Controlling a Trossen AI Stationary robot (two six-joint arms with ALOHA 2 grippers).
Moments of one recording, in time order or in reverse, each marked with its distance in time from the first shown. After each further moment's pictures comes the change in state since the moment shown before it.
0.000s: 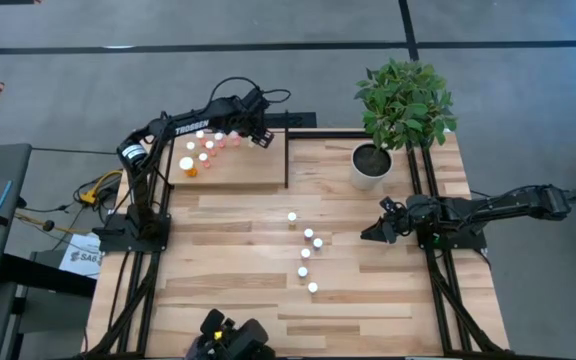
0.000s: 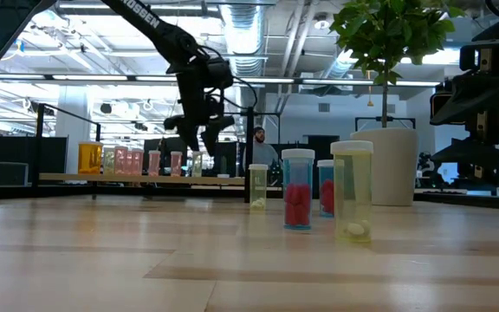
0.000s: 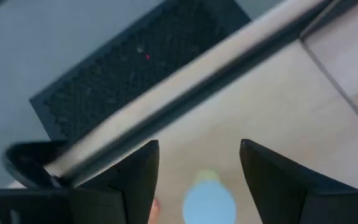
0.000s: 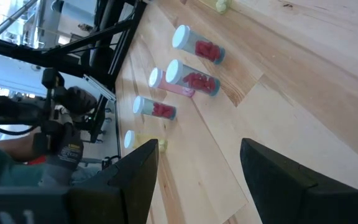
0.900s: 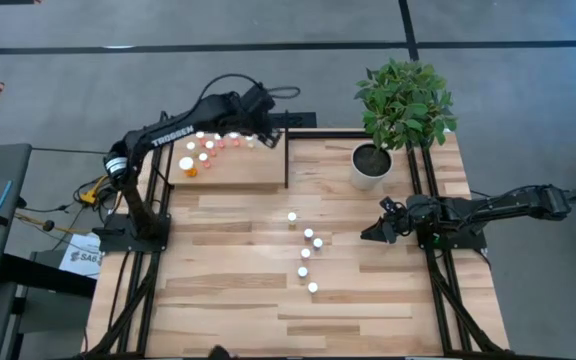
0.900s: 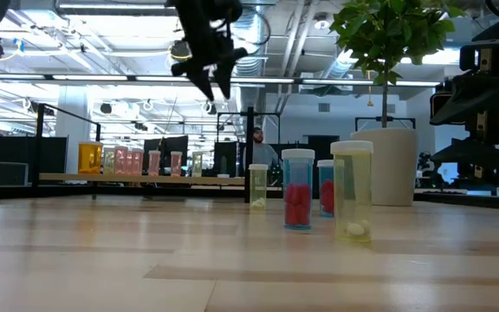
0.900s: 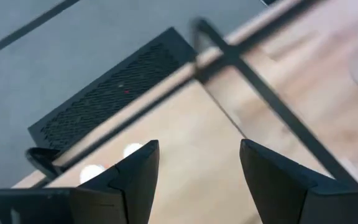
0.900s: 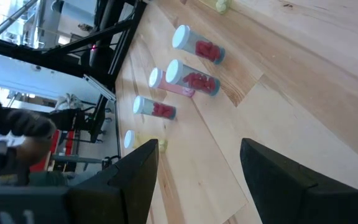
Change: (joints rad) left arm -0.209 -0.156 0.212 -0.242 -0.078 -0.126; right arm 0.000 0.000 0.000 0.000 0.000 0.000
